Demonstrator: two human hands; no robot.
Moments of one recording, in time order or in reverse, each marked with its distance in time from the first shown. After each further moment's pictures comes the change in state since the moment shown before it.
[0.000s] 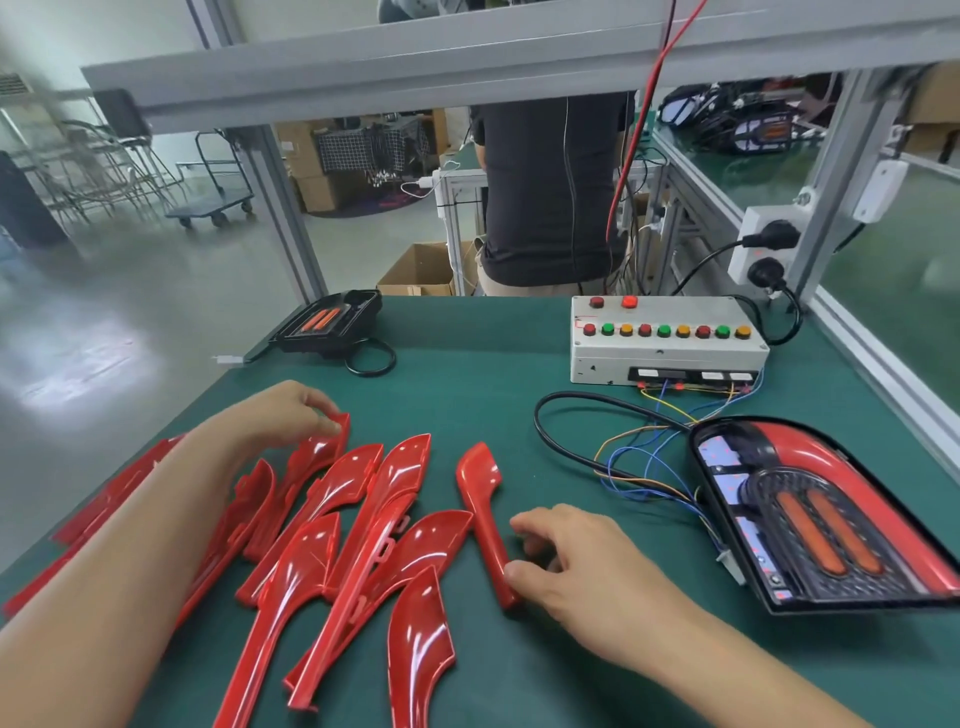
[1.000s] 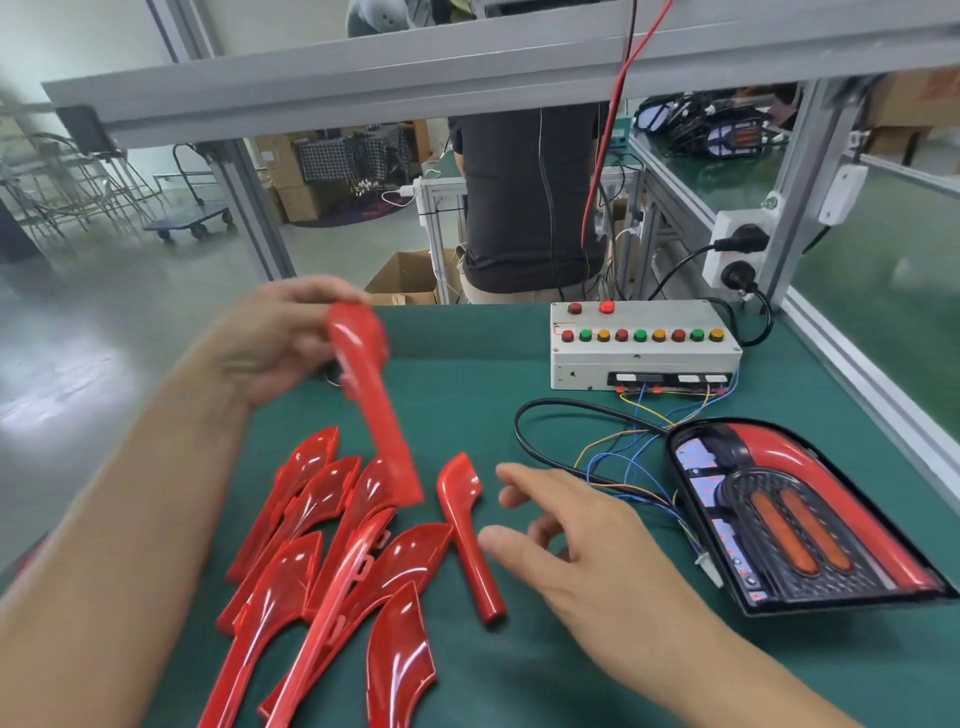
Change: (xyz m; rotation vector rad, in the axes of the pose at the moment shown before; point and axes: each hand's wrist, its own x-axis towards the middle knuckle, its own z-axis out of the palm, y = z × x) left_hand -0.044 0.087 -0.034 -1.037 -0.083 0.504; right_hand -0.017 -0.010 -0.020 0.209 0.245 -0.267
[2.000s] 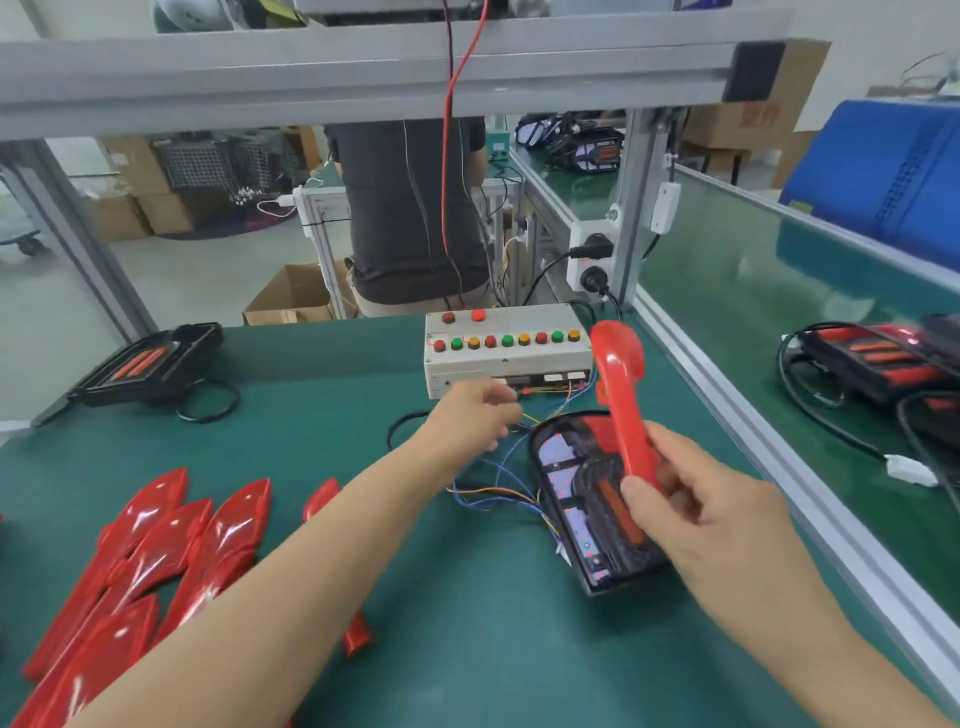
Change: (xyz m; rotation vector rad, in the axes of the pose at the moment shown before) left_hand 0.035 -0.095 0.223 0.425 -0.215 -0.161; right_hand -0.064 0.056 -0.105 -0.112 0.481 0.161
